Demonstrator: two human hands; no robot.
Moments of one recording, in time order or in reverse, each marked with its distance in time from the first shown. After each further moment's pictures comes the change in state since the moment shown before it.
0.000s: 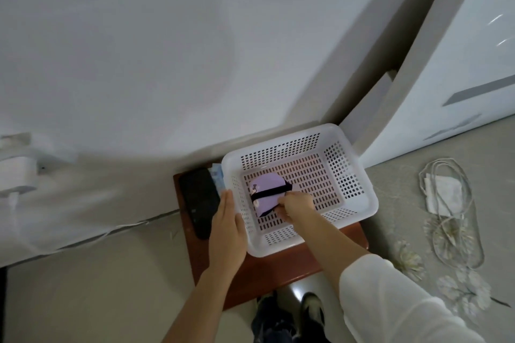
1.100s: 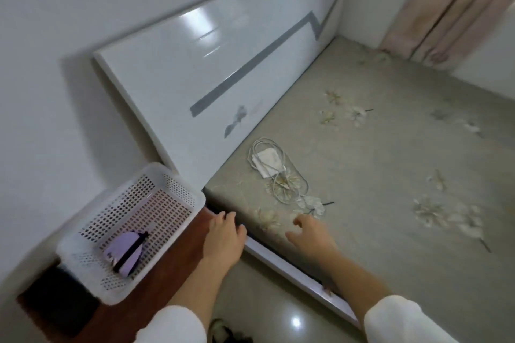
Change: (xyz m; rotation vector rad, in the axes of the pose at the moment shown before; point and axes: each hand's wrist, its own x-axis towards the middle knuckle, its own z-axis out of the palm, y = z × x) left_hand -0.111 0.174 0.141 0.459 -0.574 0.409; right_hand -0.120 0.149 -0.314 -0.515 0.340 -0.216
